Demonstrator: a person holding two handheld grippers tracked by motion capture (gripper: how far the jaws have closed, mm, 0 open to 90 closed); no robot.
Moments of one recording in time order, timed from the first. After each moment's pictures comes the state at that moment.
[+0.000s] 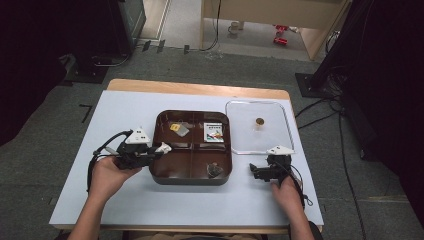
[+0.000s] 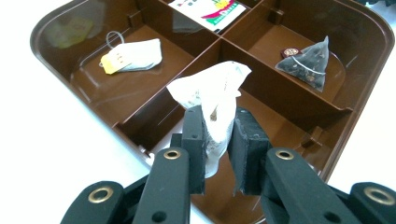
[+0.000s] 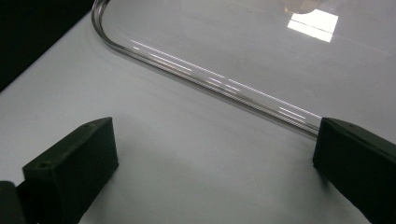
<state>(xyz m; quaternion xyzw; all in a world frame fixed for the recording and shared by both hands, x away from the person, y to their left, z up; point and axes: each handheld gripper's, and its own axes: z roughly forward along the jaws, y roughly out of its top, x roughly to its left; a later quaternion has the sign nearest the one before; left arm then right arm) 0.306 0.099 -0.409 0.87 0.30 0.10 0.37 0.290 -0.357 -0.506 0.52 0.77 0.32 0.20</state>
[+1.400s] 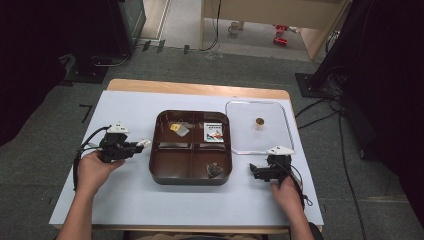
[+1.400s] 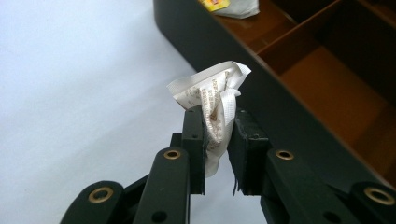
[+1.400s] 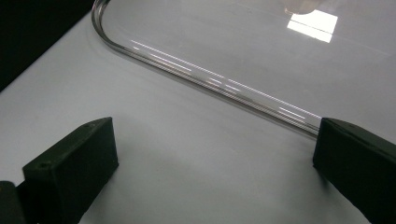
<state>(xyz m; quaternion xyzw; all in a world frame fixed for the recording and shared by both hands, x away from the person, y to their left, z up) 0.348 0.154 -0.447 0.84 0.40 0.09 0.35 0.290 -0.357 -0.506 0.52 0.77 0.32 0.20</state>
